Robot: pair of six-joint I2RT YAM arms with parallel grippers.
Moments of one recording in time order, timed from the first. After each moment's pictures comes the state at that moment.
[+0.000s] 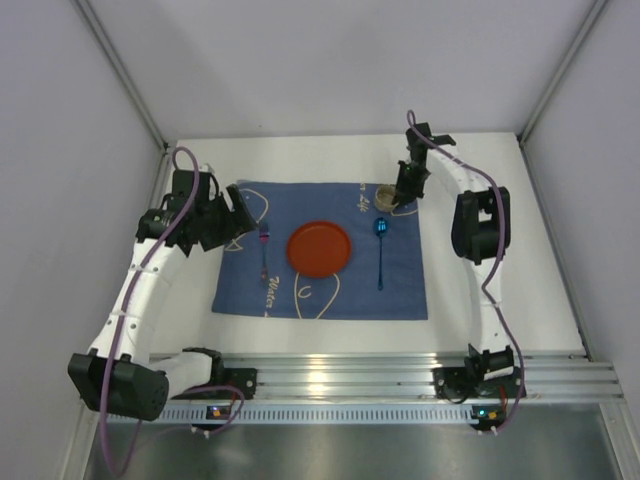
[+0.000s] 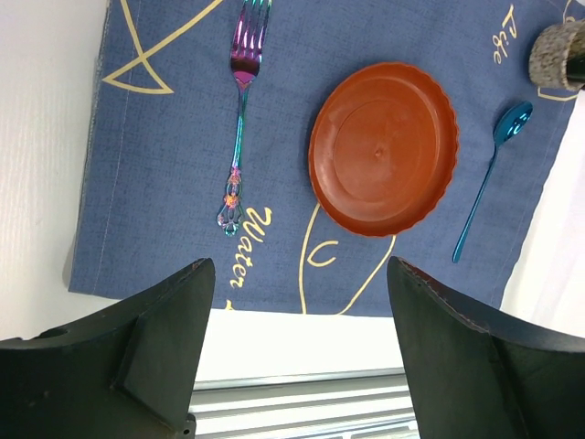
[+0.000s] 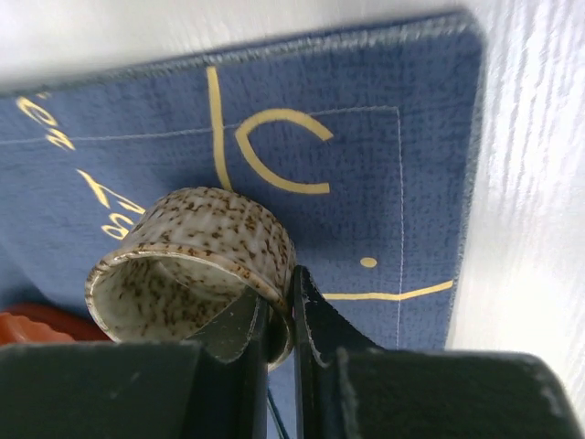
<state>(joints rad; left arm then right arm) -0.16 1.18 1.24 -0.90 0.08 -0.55 0.21 2.39 2.13 -0.98 -0.18 0.45</state>
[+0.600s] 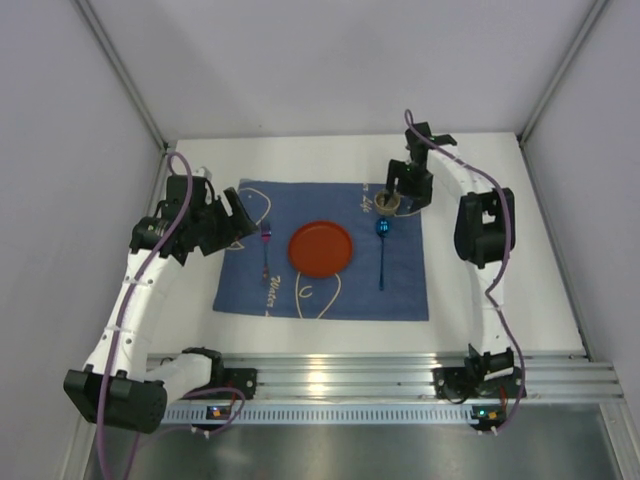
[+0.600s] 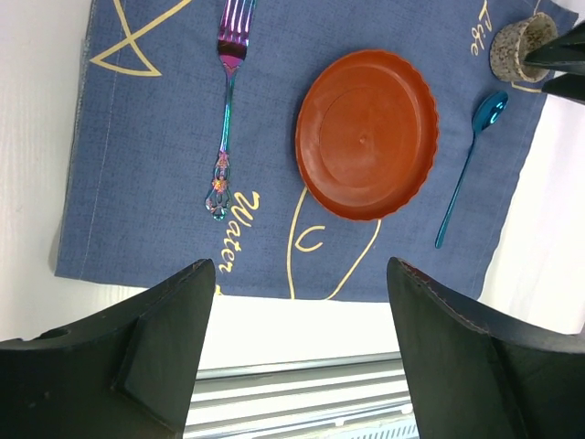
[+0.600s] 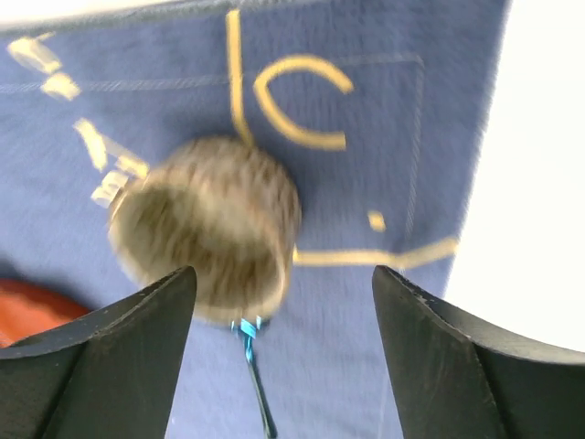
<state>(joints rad) -0.16 1.11 1.22 -0.92 0.12 -0.57 0.23 2.35 2.07 -0.99 -0.14 0.41</state>
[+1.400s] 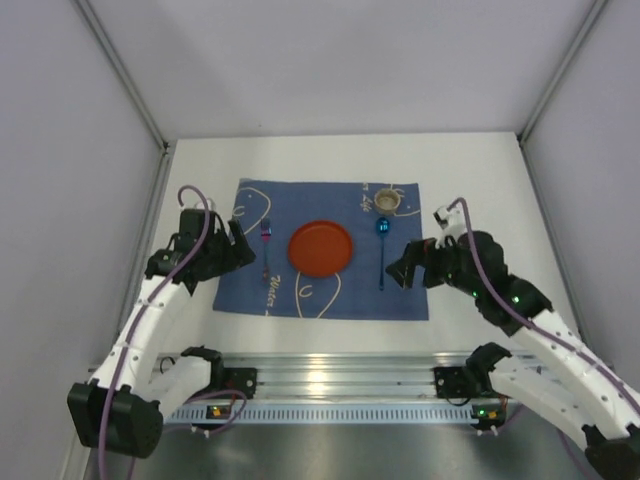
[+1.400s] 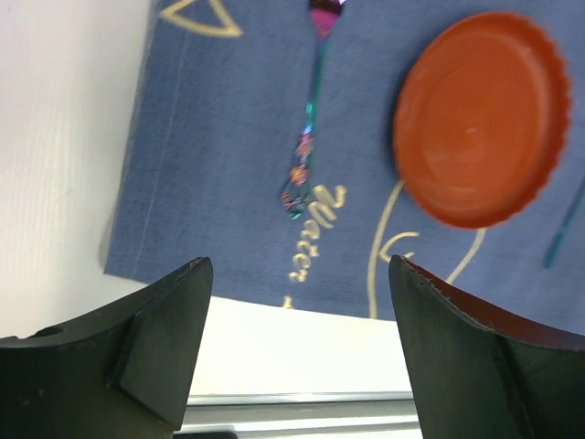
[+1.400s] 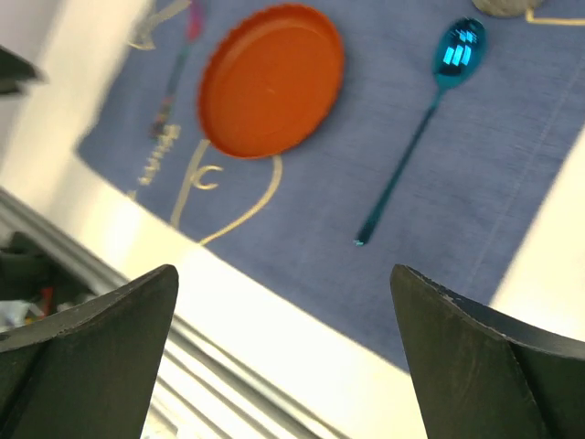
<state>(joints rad) -0.17 1.01 0.92 -0.76 0.02 -0.53 0.54 0.78 0.72 -0.45 -0.11 0.40</state>
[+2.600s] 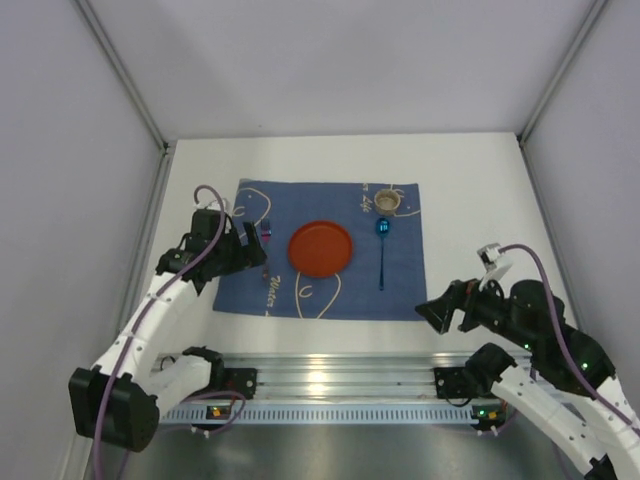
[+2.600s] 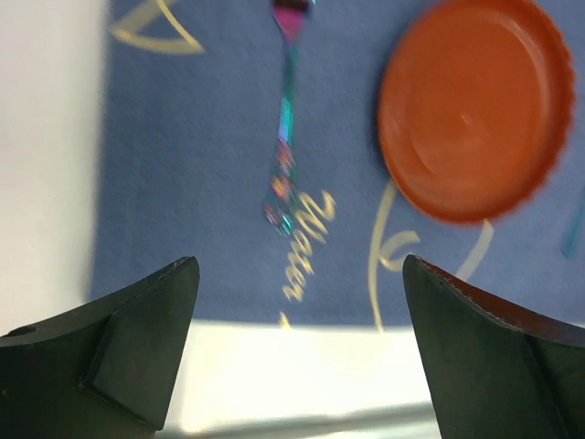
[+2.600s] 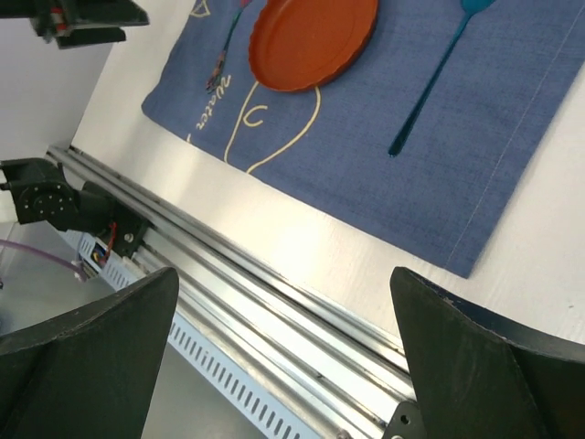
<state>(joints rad) -0.24 1.00 0.83 -0.67 0.03 -0.49 0.65 0.29 0.73 -0.86 -0.11 0.53</state>
